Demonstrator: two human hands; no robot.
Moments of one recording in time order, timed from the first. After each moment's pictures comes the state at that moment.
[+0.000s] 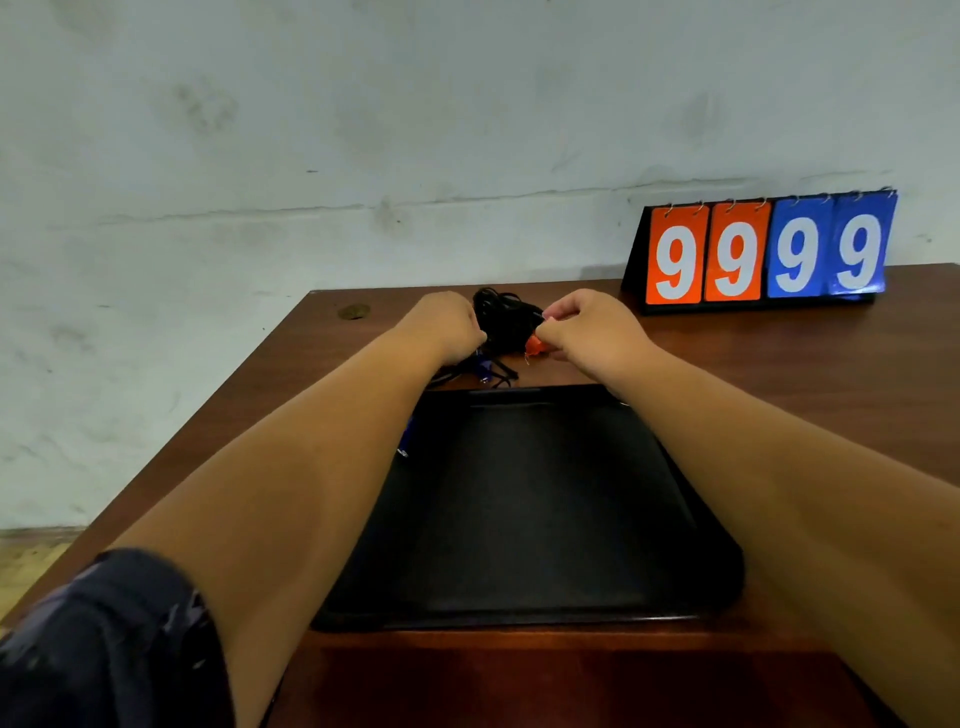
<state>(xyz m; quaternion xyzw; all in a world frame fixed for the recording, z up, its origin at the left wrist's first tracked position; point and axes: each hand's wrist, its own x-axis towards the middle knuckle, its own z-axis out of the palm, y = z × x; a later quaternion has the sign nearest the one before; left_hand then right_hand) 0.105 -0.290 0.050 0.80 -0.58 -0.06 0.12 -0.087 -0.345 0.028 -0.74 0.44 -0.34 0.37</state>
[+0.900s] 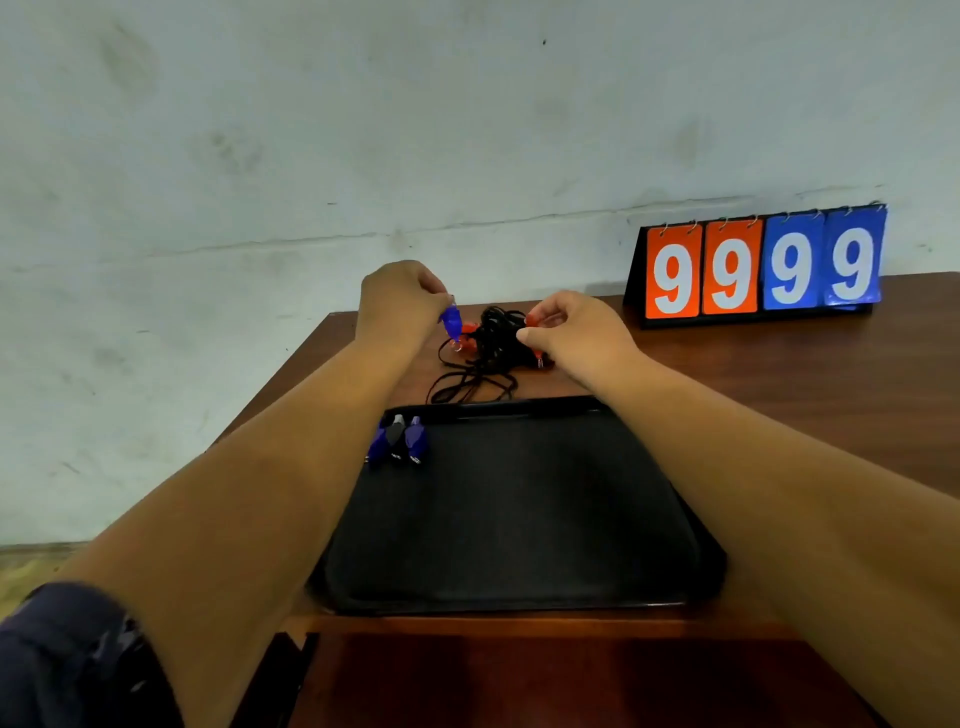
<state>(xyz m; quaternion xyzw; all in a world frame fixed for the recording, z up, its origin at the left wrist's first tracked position) 0.121 -0.251 0.083 0.78 -0.46 0.00 0.42 -0.090 -0.322 0.050 -0.76 0.41 -0.35 0.37</state>
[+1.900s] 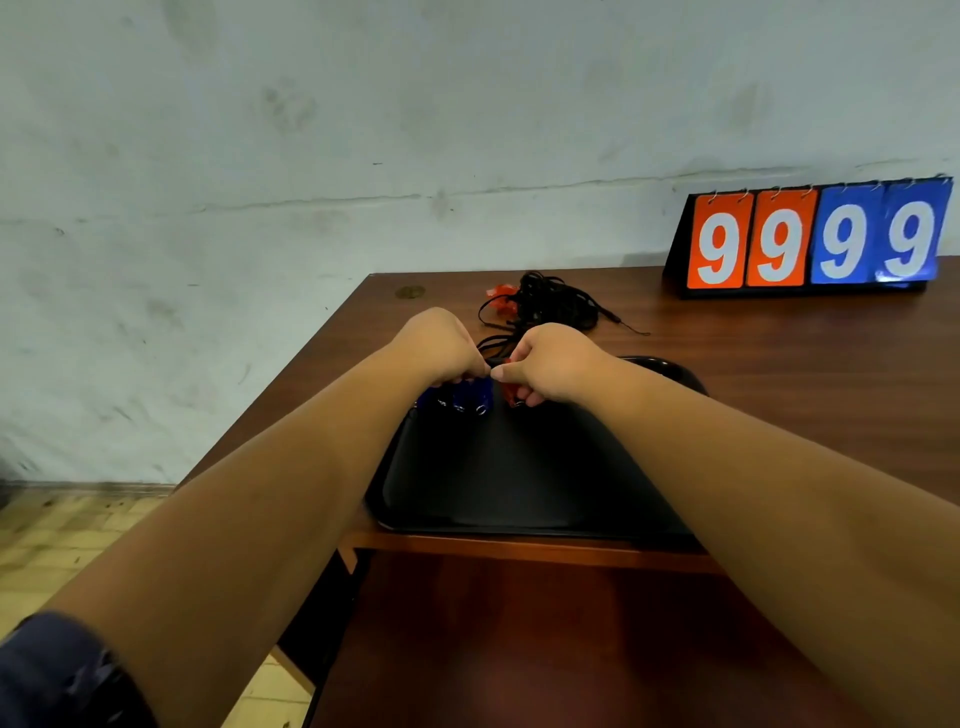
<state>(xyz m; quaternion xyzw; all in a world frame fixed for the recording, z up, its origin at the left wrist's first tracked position) 0.111 -0.191 0.047 0.86 -0.44 -0.20 0.15 -0.042 -0.258 0.022 -0.83 0.40 -0.12 0.37</state>
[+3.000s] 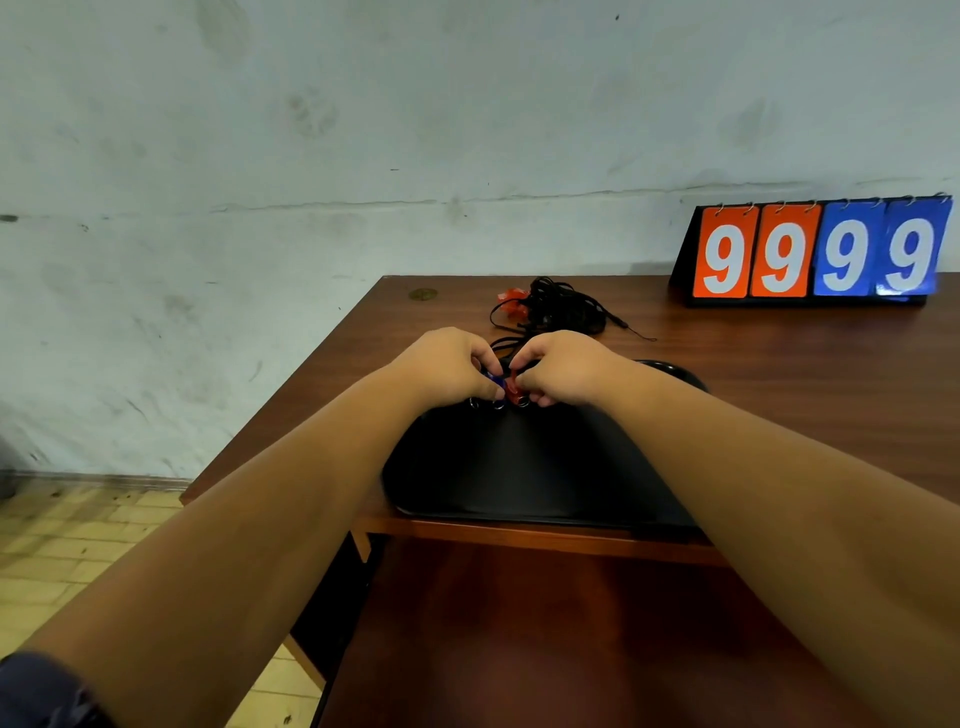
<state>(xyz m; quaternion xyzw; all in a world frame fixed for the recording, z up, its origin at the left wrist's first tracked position) 0.117 -0.149 0.032 0.78 -0.58 -0.13 0.19 -0.051 -0.245 0.027 -0.84 0.37 -0.11 0.37</state>
